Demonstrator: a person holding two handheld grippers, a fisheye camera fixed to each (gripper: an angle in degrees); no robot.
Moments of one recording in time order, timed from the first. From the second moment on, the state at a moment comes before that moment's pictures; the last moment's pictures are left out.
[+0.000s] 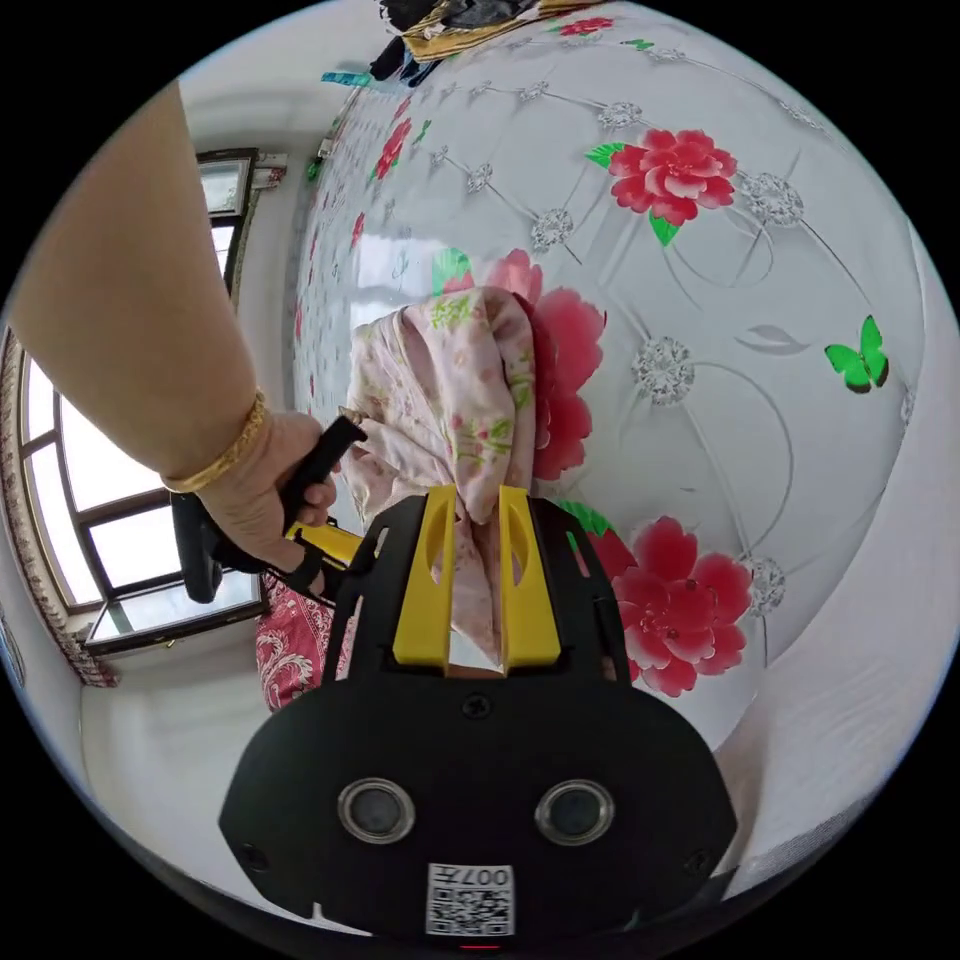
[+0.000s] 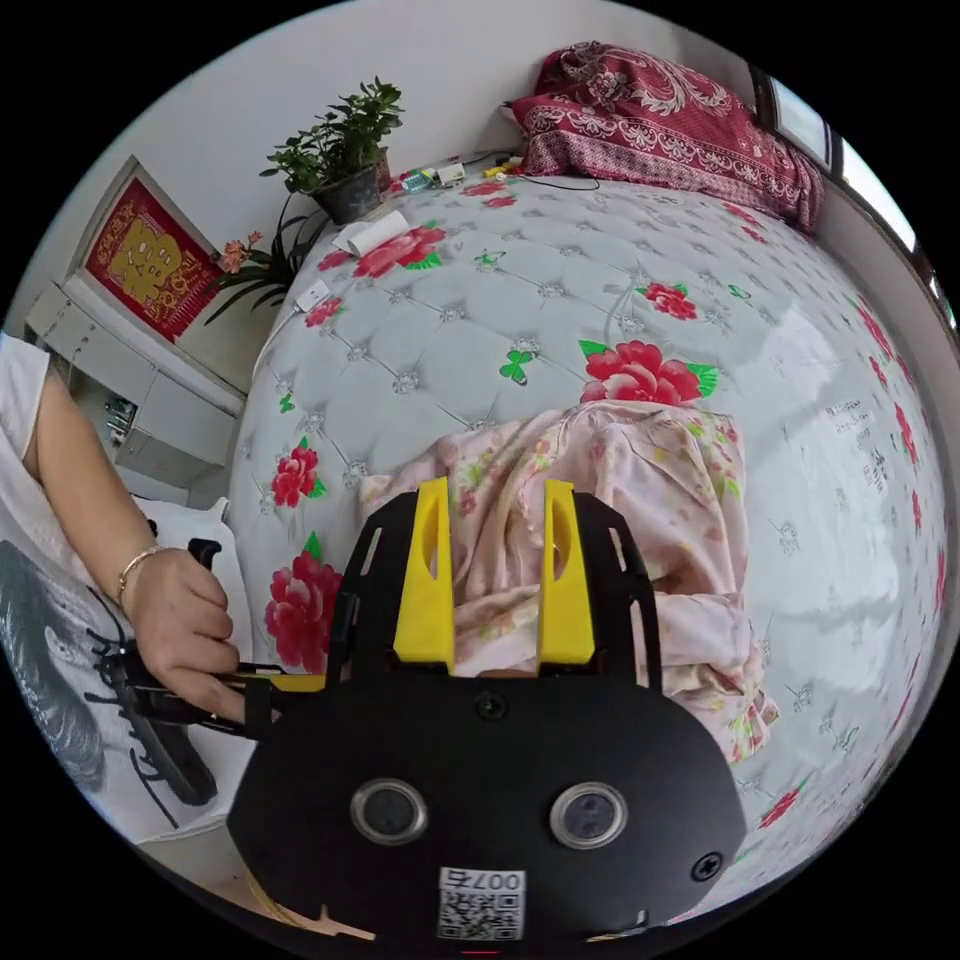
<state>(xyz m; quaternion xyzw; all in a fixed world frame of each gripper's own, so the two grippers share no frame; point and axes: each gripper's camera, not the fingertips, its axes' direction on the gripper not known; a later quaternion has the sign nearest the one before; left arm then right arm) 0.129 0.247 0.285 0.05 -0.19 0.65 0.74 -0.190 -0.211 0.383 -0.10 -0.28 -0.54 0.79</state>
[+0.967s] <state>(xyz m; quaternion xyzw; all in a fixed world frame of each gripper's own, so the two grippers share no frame) -0.052 0.232 0.370 -0.43 0.07 0.63 0.64 -0.172 -0.115 0.427 -0.22 -0.05 -0.55 0.81</state>
